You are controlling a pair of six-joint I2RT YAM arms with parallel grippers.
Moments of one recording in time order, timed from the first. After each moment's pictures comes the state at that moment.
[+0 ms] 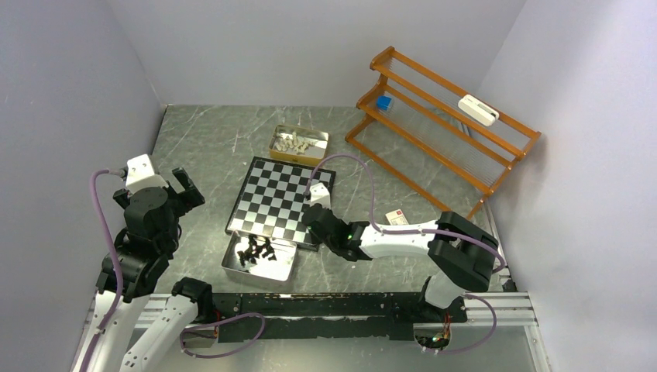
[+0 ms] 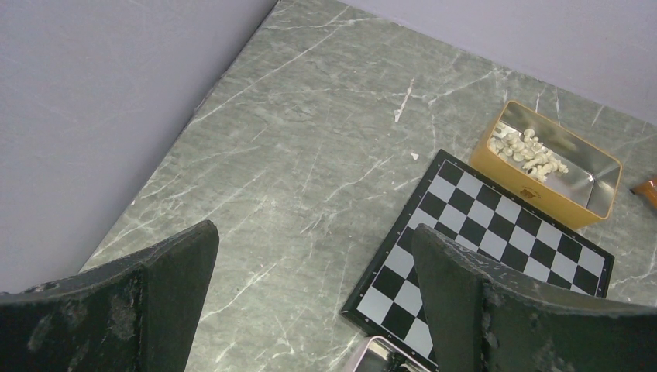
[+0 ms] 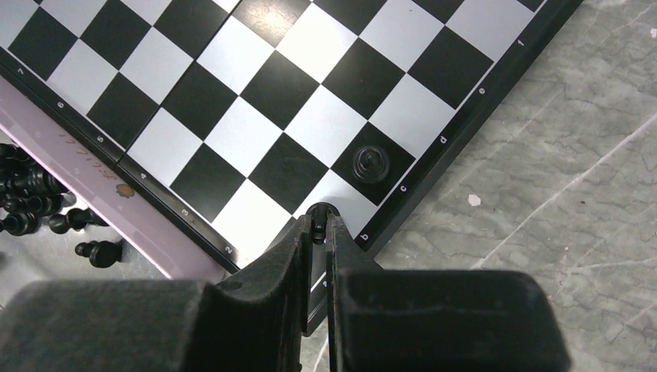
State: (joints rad) left arm -0.31 0.52 0.91 -0.70 -0.63 -0.34; right arm 1.11 1.59 0.78 0.08 0.45 0.47
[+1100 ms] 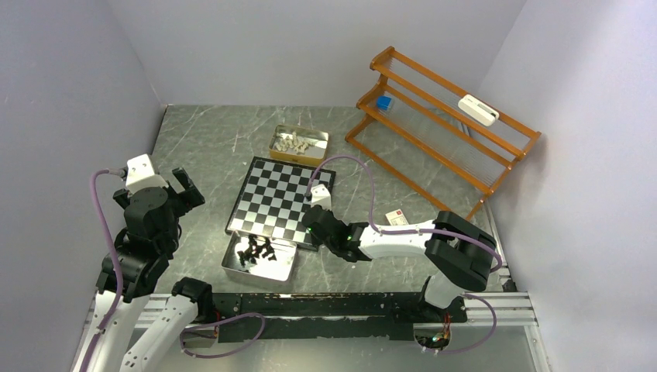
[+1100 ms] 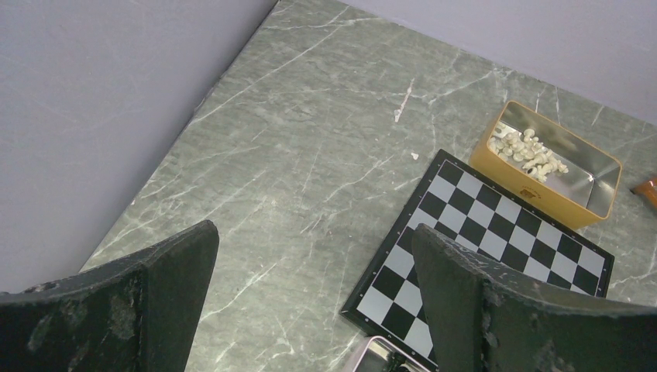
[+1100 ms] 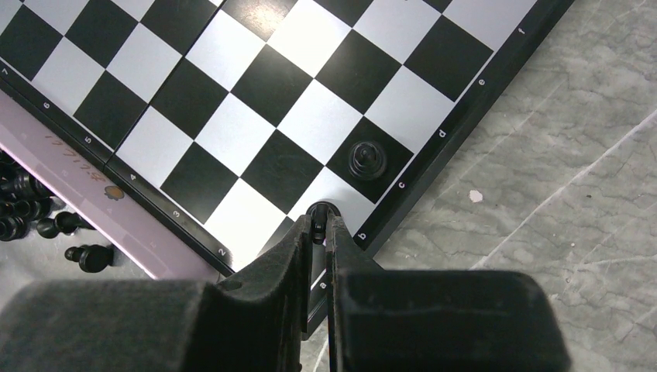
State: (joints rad) left arm -0.31 0.52 0.91 -0.70 -0.63 -0.34; right arm 1.11 1.60 0.77 0.09 0.46 0.49
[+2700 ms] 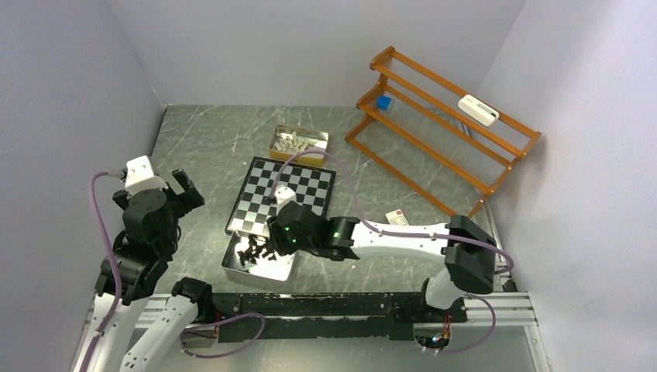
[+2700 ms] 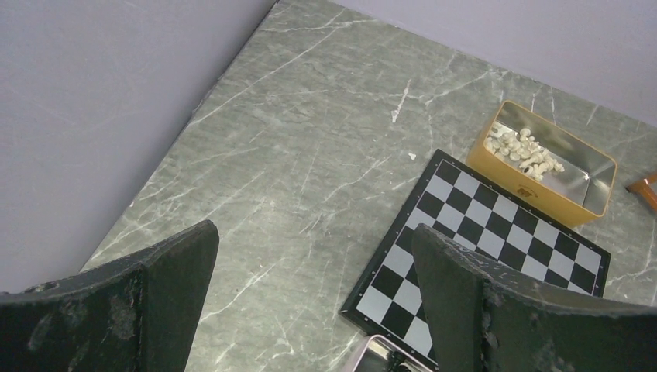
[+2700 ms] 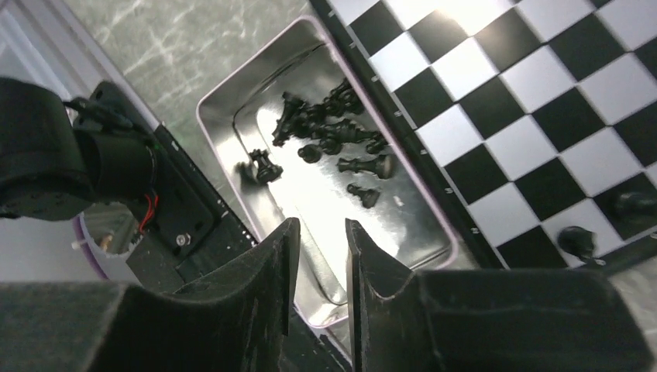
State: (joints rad) left arm -0.32 0.50 0.91 -0.70 -0.62 -0.34; right arm 1.24 1.55 1.06 -0.13 0.16 0.51
